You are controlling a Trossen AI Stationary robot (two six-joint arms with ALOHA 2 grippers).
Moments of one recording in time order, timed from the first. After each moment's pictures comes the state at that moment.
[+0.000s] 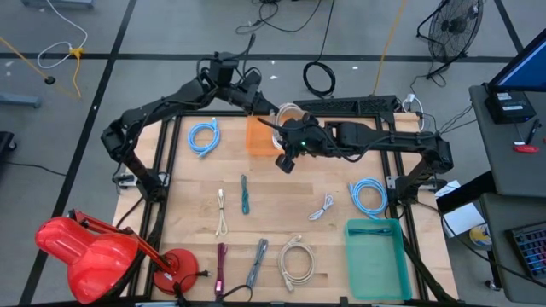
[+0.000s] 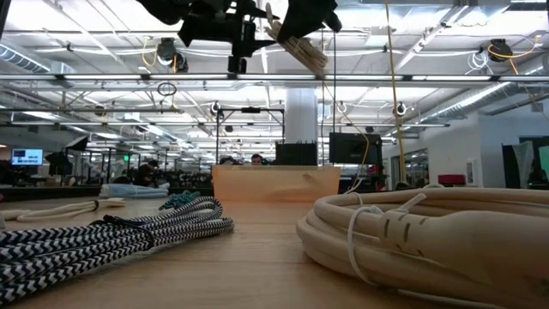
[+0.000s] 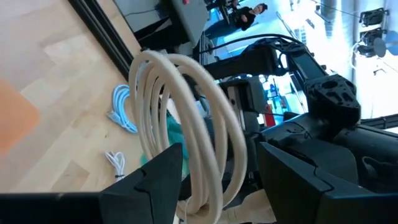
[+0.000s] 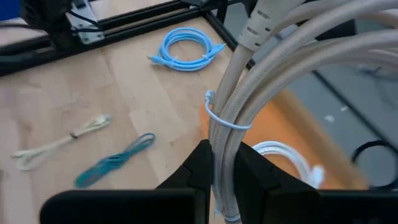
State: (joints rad) left arm 0.65 1.64 1.48 -0.16 0.95 -0.90; right arm -0.08 1.66 1.69 -0.76 0.35 0.28
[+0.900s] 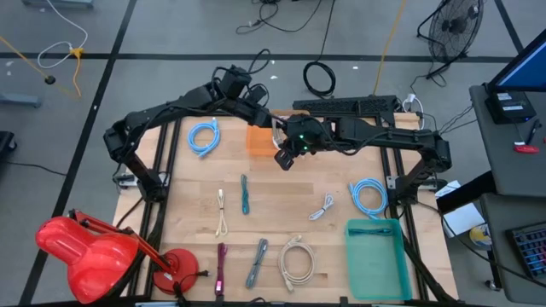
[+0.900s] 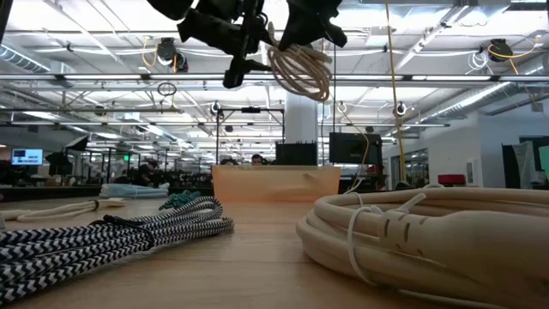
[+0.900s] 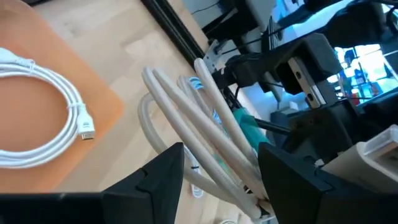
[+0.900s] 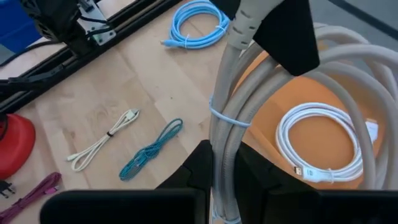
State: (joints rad) left arm 0.56 1.65 1.48 -0.45 0.66 -0.60; right arm -0.13 1.67 1.69 -0.79 0.21 0.49
